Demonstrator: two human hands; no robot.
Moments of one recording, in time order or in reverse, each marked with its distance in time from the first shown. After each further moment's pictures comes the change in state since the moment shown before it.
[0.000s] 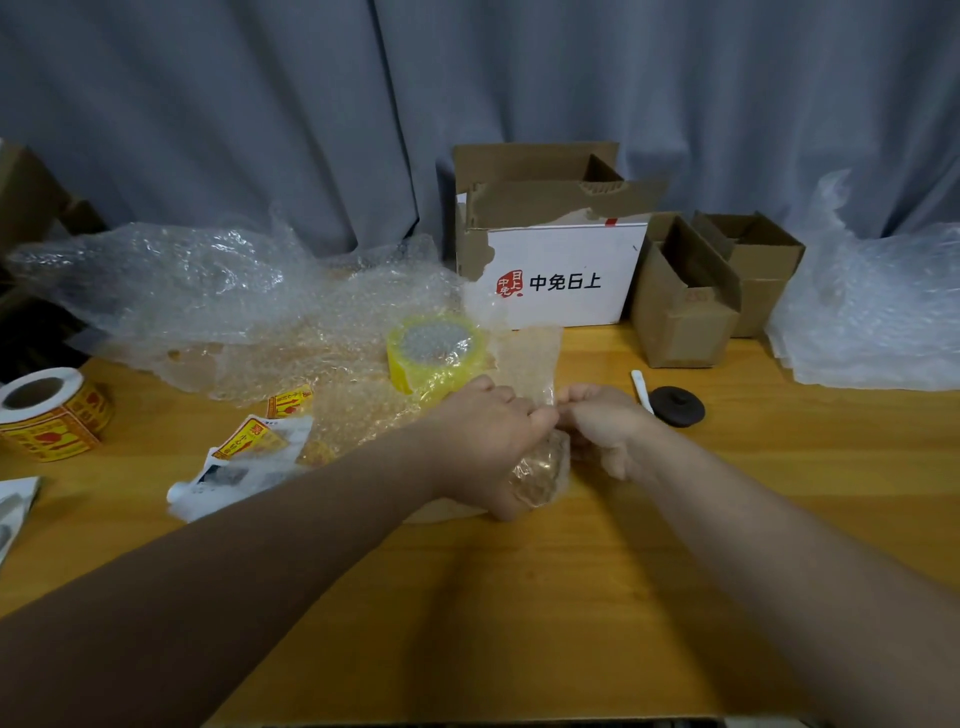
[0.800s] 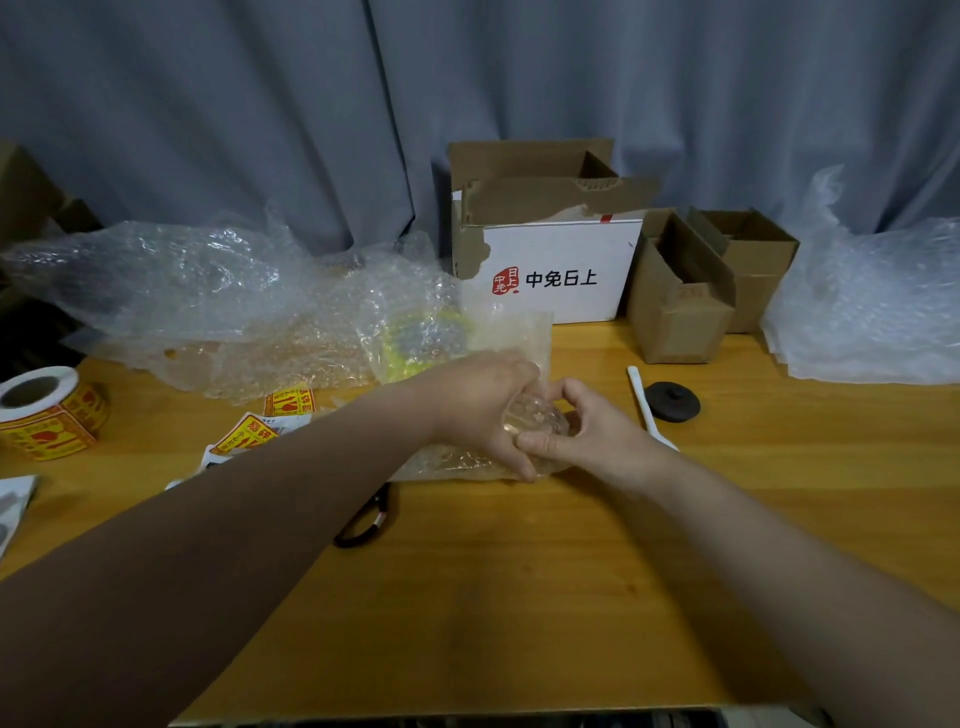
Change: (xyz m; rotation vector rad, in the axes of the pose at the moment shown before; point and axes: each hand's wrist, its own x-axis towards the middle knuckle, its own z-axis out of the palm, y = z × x) left_hand 0.013 -0.025 -0.012 -0.395 -0.080 -0.124; right_hand -0.016 0.023 -0.012 -0.169 -0.255 -0.452
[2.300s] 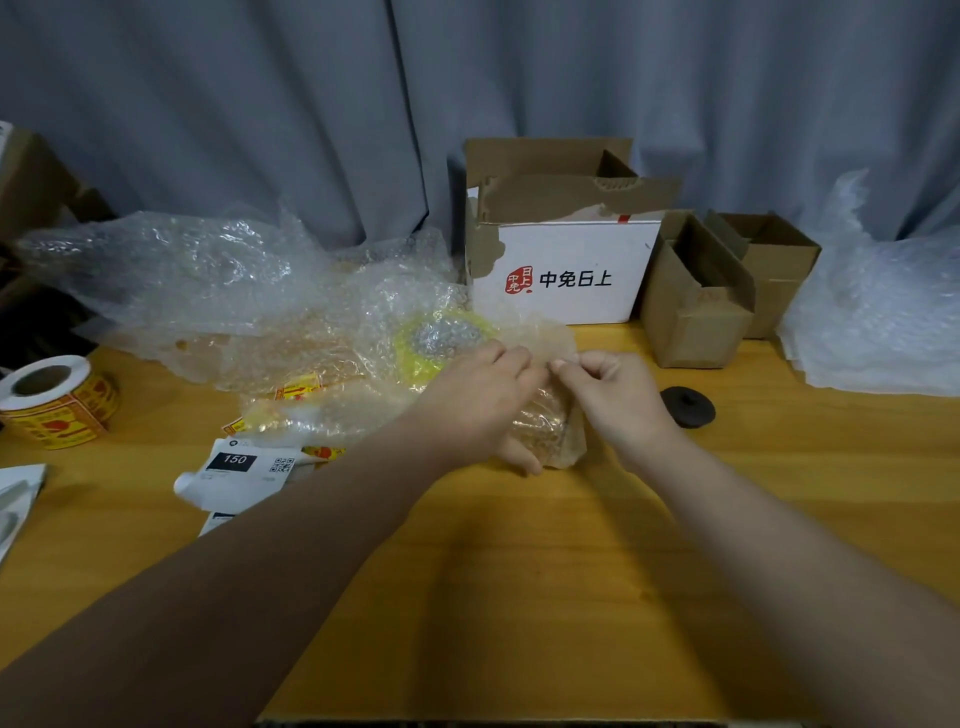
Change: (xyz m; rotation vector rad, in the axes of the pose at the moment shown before) left_hand -0.006 -0.007 0.026 0.243 0.306 0.004; right_hand 0.032 -0.010 0.003 -0.024 0.435 -0.146
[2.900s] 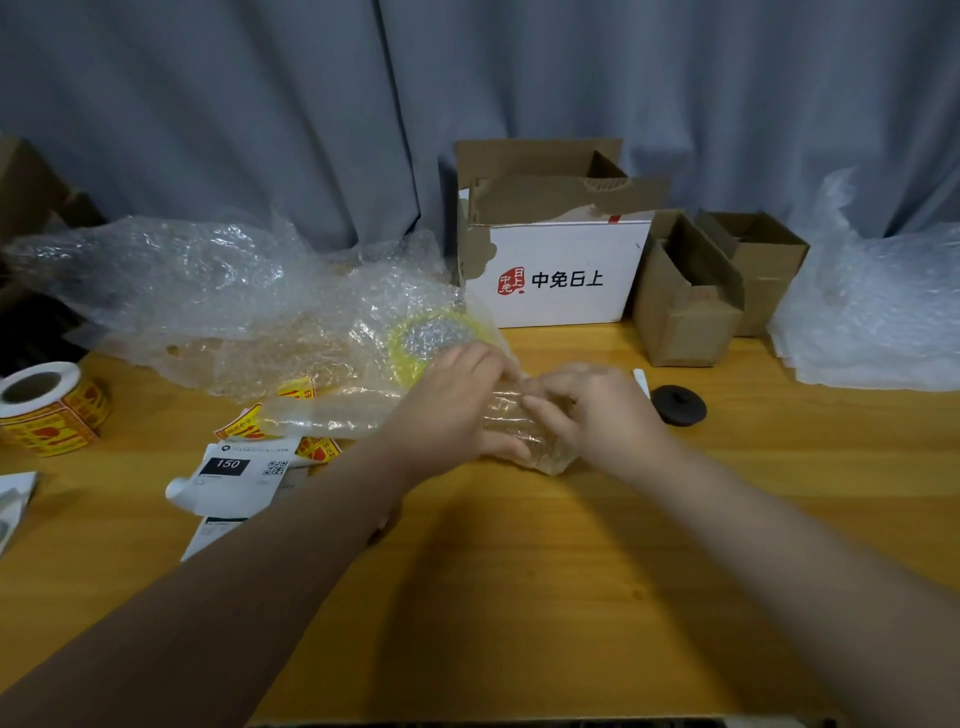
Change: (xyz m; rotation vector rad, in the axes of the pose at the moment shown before) left_hand -0.015 -0.011 0.010 -0.316 0.202 -0.069; right_hand -0.013 -0.002 -0.008 -0.658 -0.163 -0.431
